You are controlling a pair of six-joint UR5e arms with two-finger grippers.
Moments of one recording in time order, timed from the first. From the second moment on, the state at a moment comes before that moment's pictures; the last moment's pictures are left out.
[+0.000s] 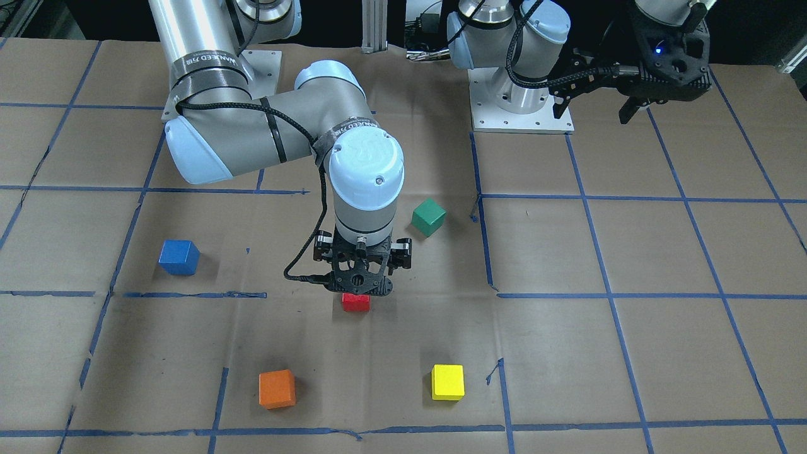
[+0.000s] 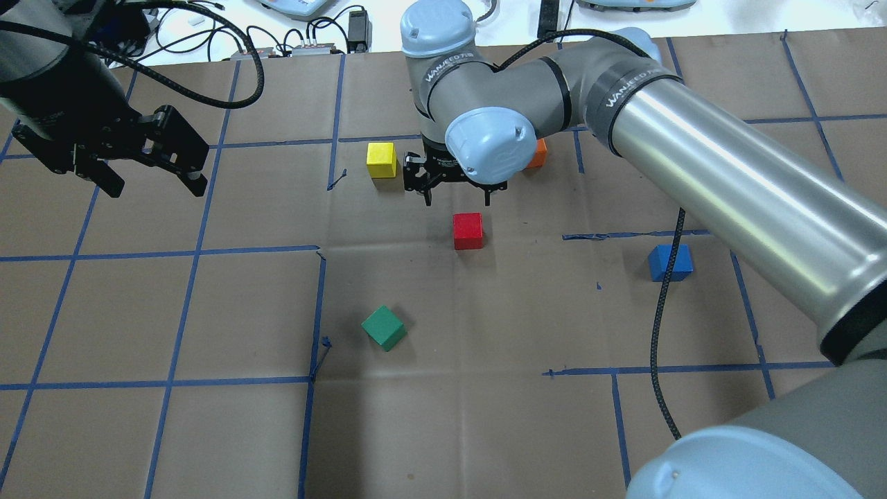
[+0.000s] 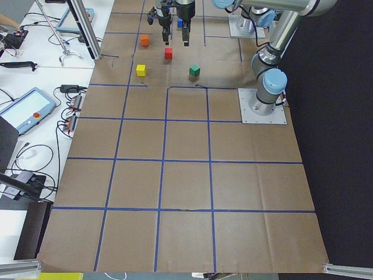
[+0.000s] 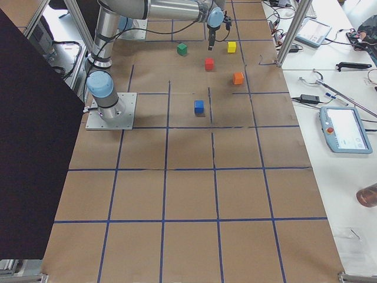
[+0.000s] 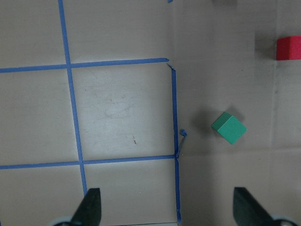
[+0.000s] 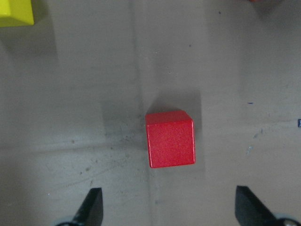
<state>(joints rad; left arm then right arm) -1.45 -1.49 -1.51 -1.79 1.57 0.16 1.95 -1.07 1.43 -1.87 -1.58 0.46</state>
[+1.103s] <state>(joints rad) -1.55 -1.49 -1.53 -1.75 1.57 0.05 1.93 -1.03 1.64 -2.21 -1.57 0.49</state>
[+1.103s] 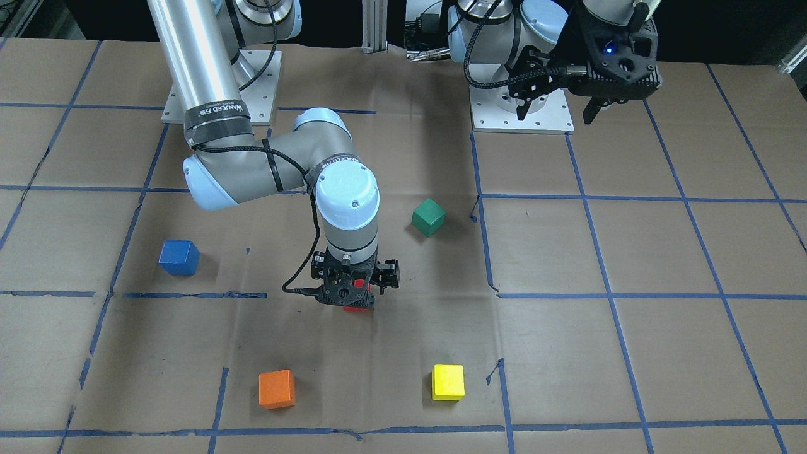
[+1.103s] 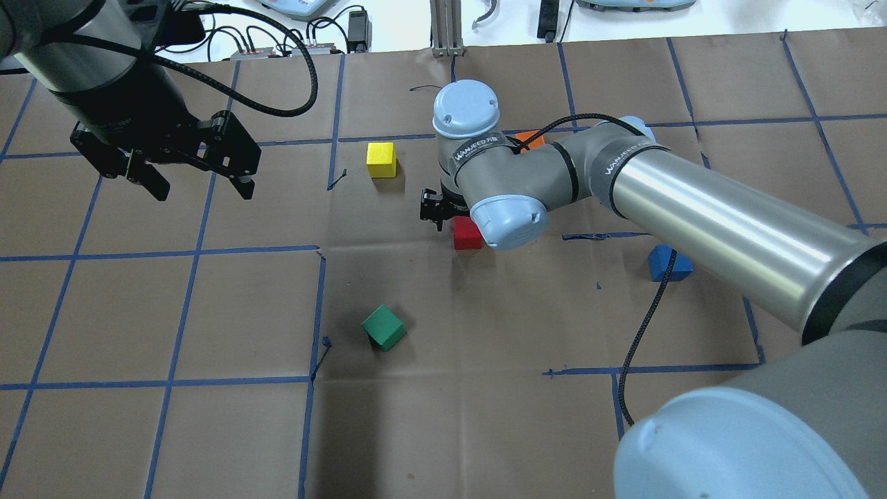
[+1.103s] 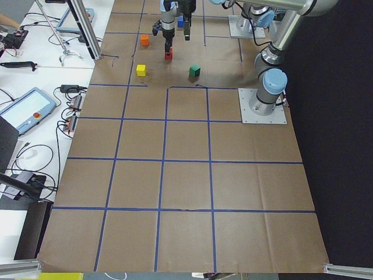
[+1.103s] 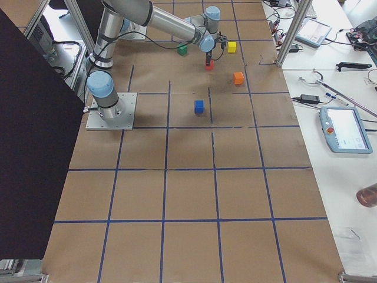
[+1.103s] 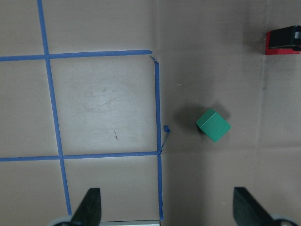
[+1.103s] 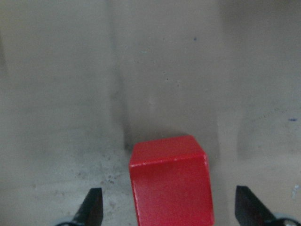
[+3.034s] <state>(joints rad) -1.56 -1.47 -1.57 -1.74 1.57 0.05 1.90 -1.06 1.33 -1.81 -1.55 0.49</state>
